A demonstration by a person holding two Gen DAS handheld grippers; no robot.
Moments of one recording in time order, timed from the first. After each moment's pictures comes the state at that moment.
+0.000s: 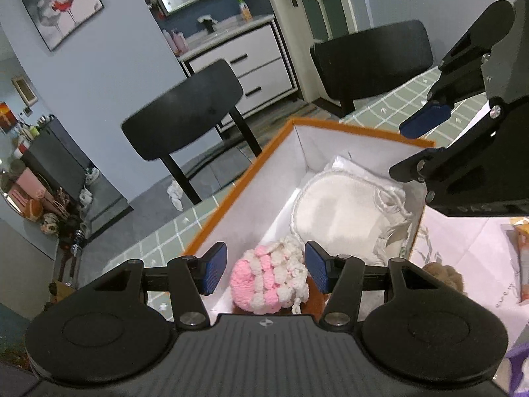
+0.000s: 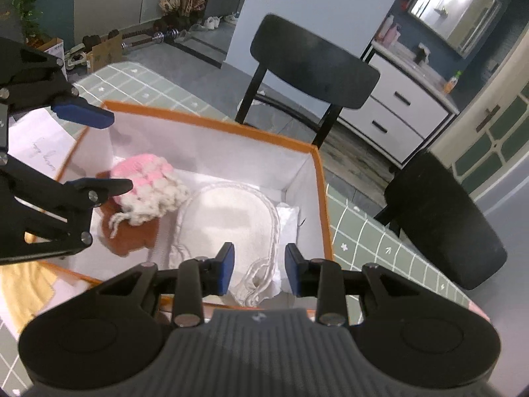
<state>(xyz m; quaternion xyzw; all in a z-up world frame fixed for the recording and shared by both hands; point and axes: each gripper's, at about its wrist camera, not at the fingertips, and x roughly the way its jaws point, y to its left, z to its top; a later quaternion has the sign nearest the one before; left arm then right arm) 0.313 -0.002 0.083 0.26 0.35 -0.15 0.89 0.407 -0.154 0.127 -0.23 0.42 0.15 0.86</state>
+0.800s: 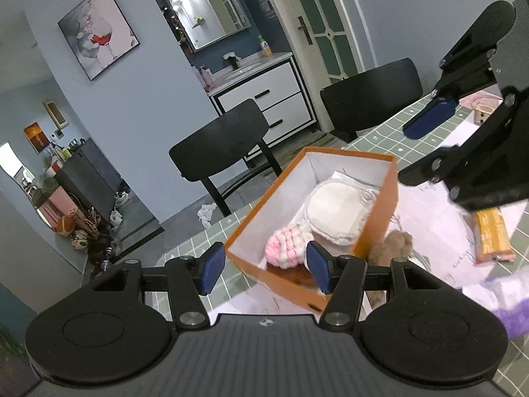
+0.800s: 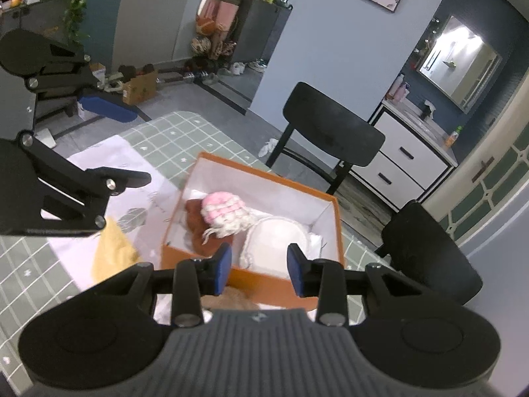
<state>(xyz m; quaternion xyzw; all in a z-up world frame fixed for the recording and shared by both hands) 0.185 0.039 0.153 0.26 0.29 -0.13 0.91 0.252 -0.131 0.231 -0.24 0.35 0.20 0.88</state>
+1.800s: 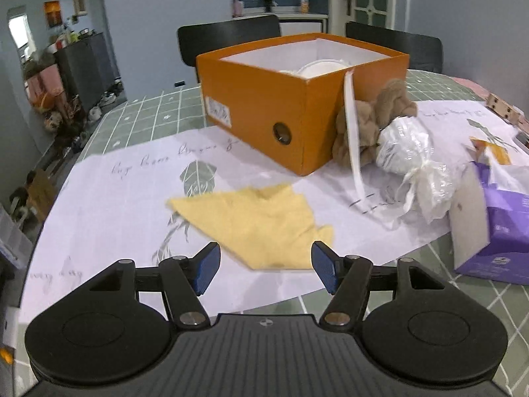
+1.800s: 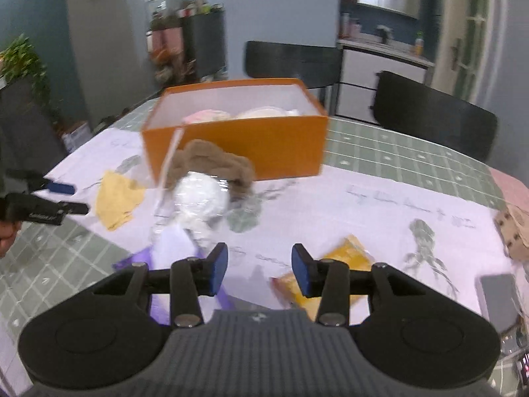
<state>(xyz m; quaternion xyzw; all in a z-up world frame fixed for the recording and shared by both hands) 0.124 0.119 -0.039 0.08 0.37 -0.10 0.92 0.136 -0.294 0.086 -0.04 0.37 0.16 0.91</state>
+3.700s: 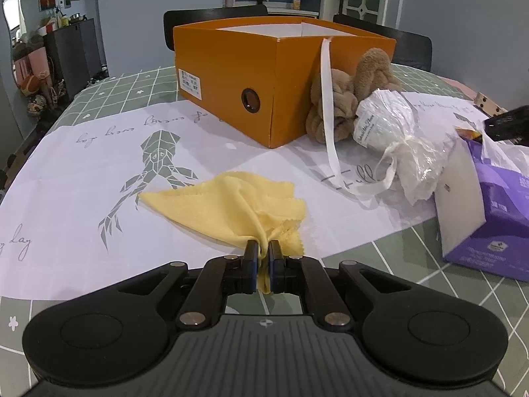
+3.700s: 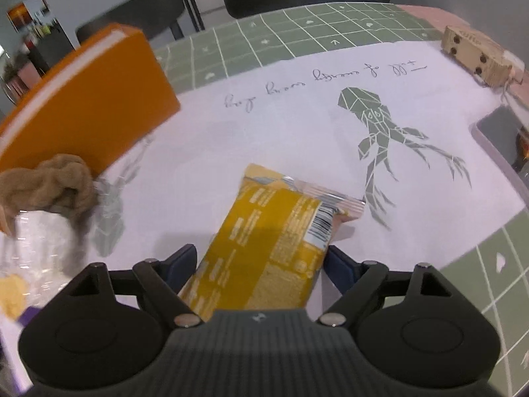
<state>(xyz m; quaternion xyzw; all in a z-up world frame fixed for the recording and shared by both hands) 0.118 0.099 -0.068 0.05 0.39 -0.13 0.91 0.246 -0.336 -0.030 0.13 0.49 -0.06 0.86</state>
